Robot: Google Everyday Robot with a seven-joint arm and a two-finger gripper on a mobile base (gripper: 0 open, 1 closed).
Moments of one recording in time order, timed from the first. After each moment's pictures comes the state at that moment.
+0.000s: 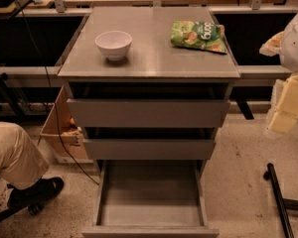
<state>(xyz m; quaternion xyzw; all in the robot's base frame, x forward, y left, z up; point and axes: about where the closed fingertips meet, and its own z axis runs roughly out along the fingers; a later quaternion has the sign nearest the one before) 0.438 -0.217 0.976 -0.60 0.78 -0.03 0.16</state>
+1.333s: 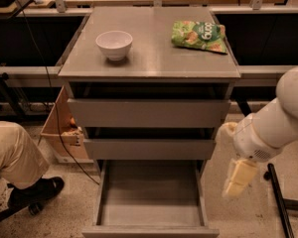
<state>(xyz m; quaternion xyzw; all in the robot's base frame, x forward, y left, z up) 0.432 -0.194 0.765 -0.62 0.77 0.08 0.16</state>
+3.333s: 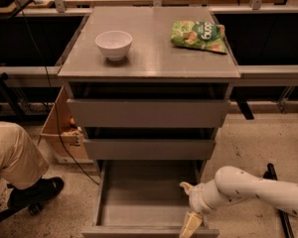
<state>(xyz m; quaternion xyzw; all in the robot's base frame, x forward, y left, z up) 0.437 -0.126 0.425 -0.62 0.73 0.20 0.21</state>
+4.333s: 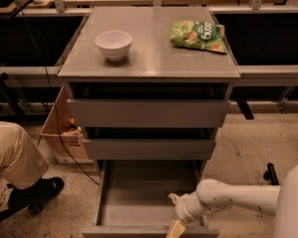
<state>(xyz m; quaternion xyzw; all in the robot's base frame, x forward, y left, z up) 0.442 -0.081 0.315 -0.59 0.75 0.24 0.19</state>
